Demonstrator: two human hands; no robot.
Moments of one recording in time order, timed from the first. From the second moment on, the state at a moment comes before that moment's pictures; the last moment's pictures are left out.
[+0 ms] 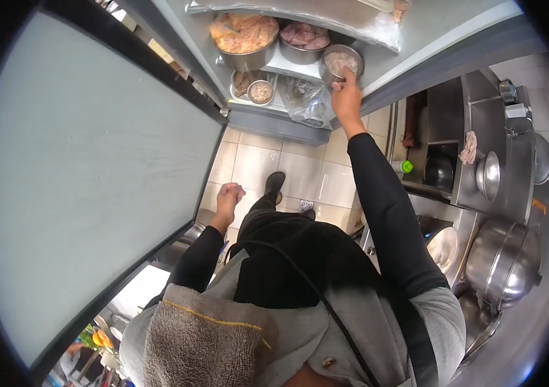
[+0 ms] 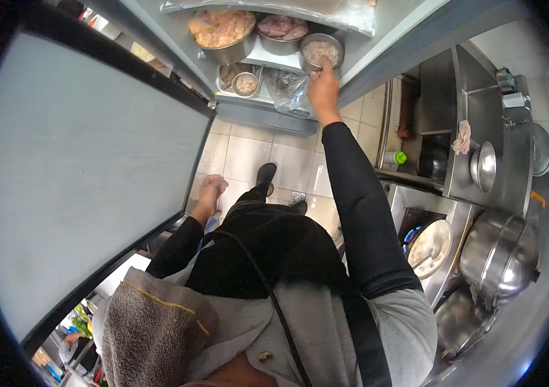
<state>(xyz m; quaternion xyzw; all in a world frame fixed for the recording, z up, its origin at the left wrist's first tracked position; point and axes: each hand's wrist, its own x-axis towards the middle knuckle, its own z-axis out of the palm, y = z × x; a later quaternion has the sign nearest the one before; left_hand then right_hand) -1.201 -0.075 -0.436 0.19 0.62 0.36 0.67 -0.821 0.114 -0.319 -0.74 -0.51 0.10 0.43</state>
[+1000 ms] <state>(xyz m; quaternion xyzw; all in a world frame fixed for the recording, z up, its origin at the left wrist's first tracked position) -1.424 -0.230 -0.283 0.77 0.61 -0.17 0.12 -0.827 -0.249 -0.302 -0.58 -0.58 0.41 0.39</state>
